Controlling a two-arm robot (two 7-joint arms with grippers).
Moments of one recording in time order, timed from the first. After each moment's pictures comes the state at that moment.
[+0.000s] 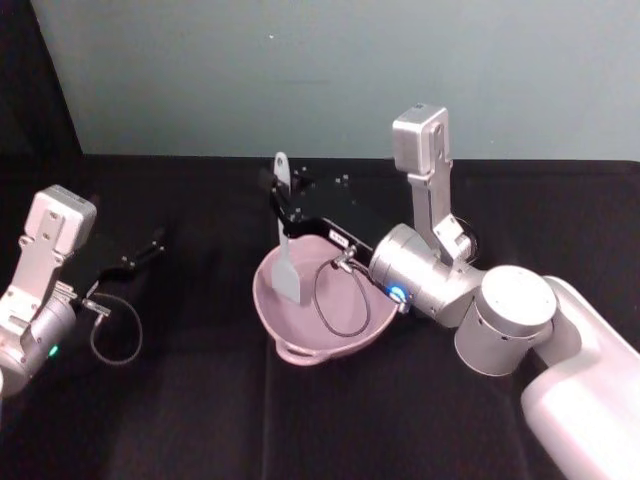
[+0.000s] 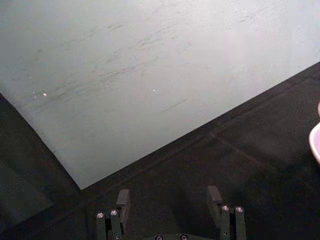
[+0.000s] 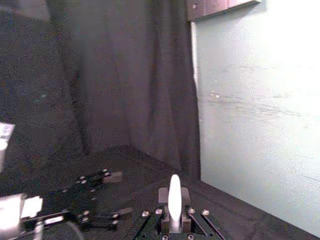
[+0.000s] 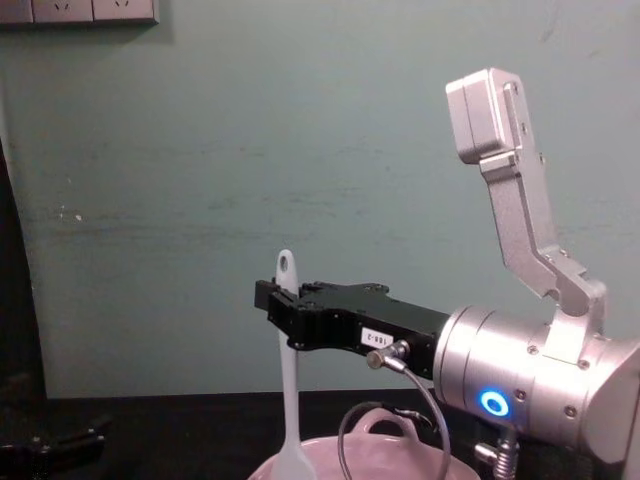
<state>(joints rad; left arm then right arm) -0.20 0.60 0.45 -1.41 -0.25 -0.12 0.03 0.42 0.17 -0.51 -1.31 0.37 -0.07 0.43</state>
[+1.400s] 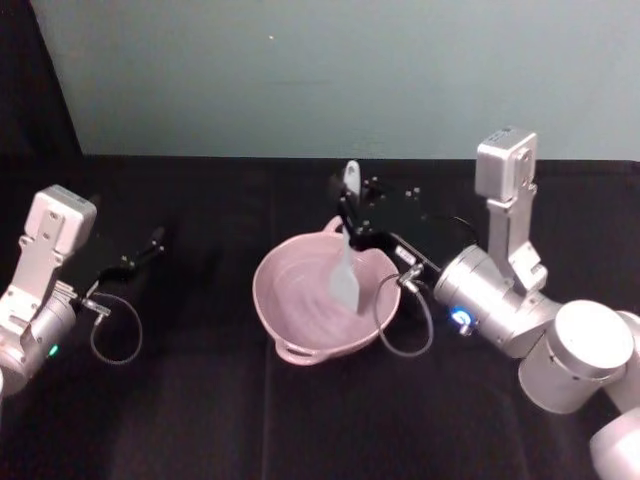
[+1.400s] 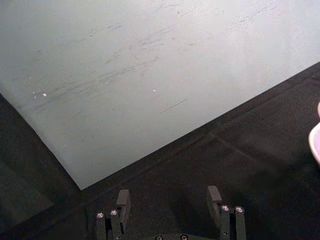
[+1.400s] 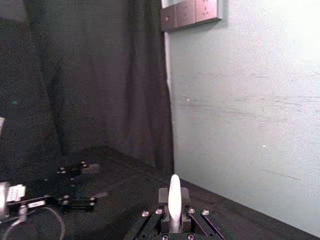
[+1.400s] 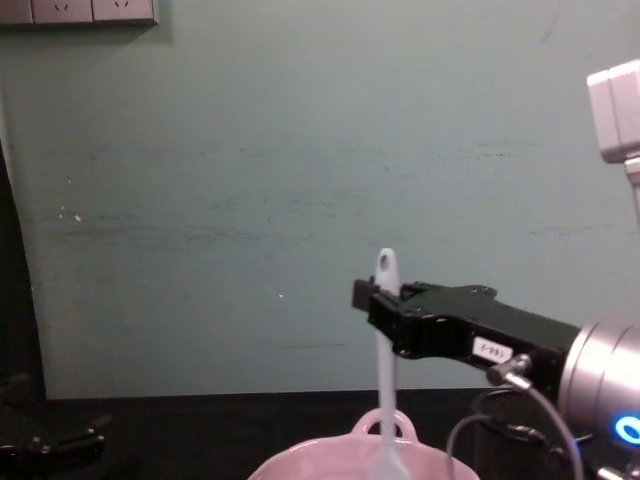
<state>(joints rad) -0.20 0.60 0.45 -1.41 -0.25 -0.12 0.03 0.26 0.27 -0.40 -1.48 0.36 -0.07 0.40</state>
